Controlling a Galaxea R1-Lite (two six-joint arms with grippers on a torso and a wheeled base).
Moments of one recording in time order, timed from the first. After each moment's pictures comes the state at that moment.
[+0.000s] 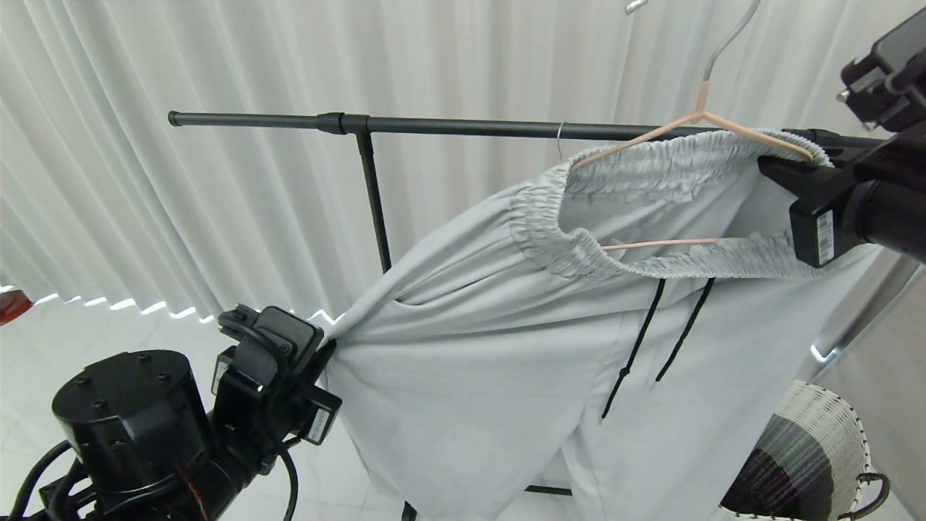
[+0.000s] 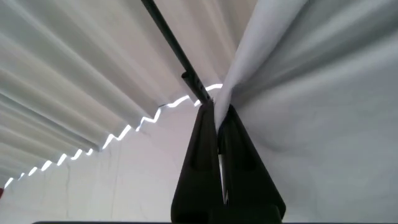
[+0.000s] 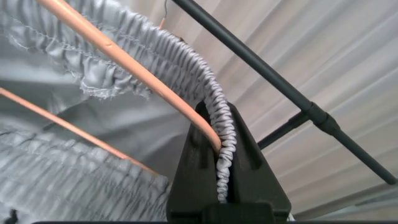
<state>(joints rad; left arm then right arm) -0.52 1.58 -0.22 -1.19 0.34 0.44 0.72 1.29 -1.01 -0.33 -0.44 -0.54</state>
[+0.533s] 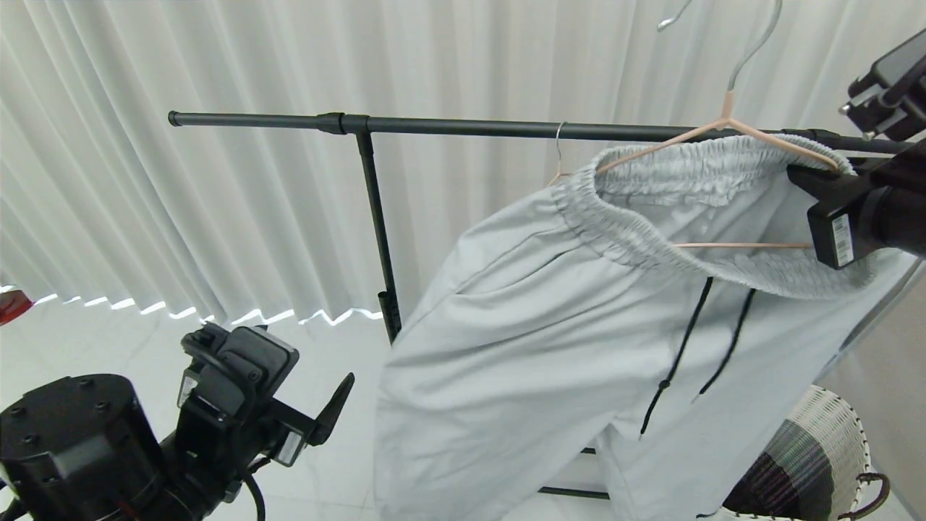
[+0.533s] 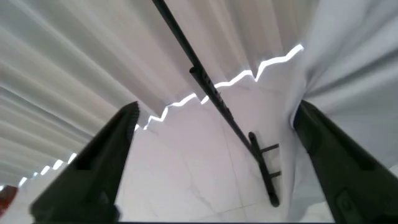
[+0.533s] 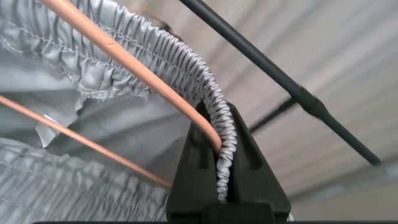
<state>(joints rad) -0.52 1.49 -0.14 -1.19 0.32 0.52 0.63 1.27 -1.00 -0.28 -0.48 -0.54</state>
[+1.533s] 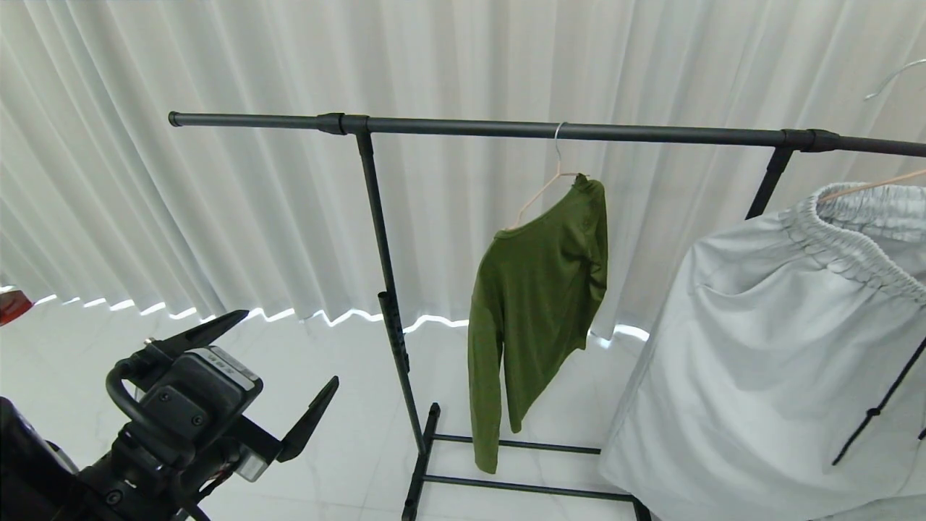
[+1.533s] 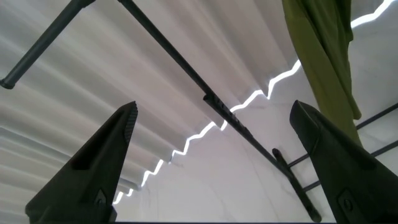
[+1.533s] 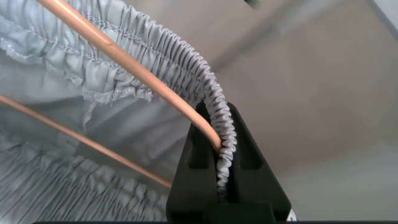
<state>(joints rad) -0.52 1.34 -0.10 -1.19 0.22 0.70 0.09 1.07 -0.97 0.02 -0.62 -0.54</state>
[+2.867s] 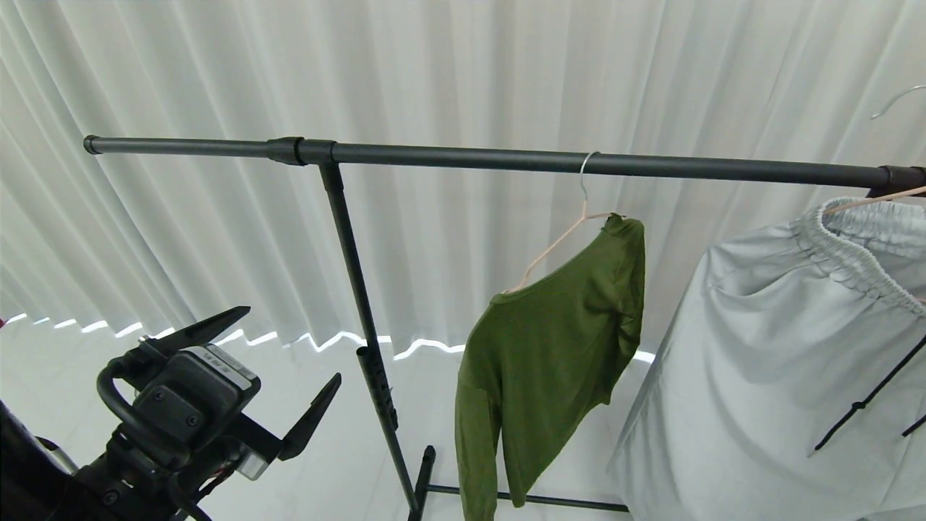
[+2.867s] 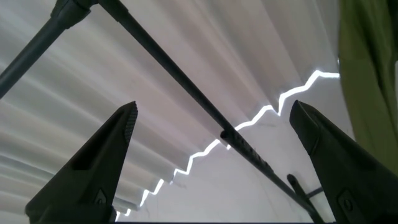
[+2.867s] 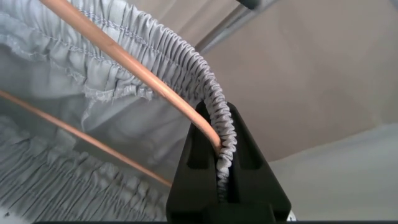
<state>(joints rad) -0.53 1.33 -0.11 -1.19 0.22 0.70 0.01 1.14 -0.94 0.01 -0.64 -0.45</state>
